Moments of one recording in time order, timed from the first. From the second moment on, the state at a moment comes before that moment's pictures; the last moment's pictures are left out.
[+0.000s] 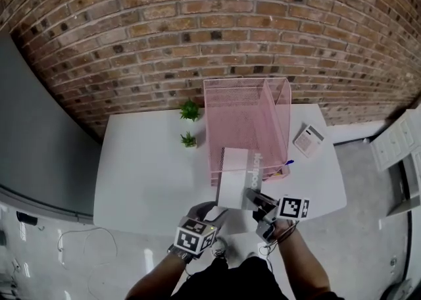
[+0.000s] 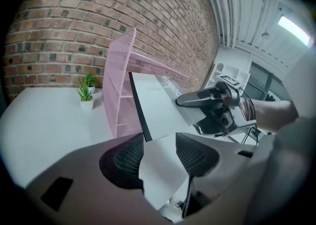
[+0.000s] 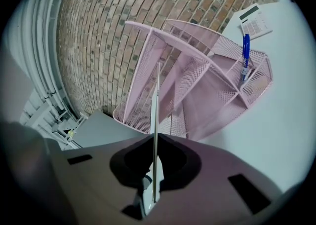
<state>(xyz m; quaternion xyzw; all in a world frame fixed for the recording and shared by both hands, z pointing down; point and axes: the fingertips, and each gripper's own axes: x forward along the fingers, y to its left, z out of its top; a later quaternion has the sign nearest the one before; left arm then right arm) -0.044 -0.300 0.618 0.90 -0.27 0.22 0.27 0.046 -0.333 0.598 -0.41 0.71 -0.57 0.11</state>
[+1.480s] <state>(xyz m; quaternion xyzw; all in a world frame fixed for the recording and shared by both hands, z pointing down) -0.040 -0.355 0.608 0.87 -0.37 0.19 0.26 0.038 -0.336 0.614 -0.38 0.82 -0.38 -0.18</state>
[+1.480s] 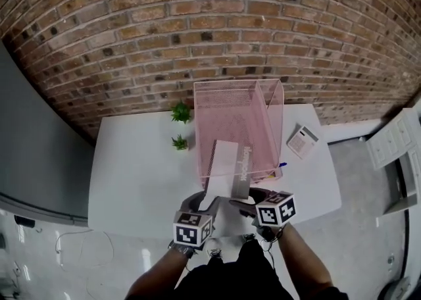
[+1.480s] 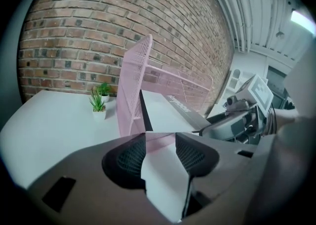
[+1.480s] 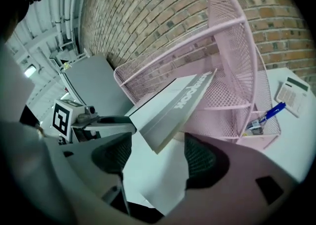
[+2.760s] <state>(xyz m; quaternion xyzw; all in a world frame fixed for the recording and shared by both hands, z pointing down) -0.029 -0.341 0.594 0.89 -0.34 0.18 0.25 0.098 -0.375 0.614 -0.65 0.66 -0.37 -0.08</state>
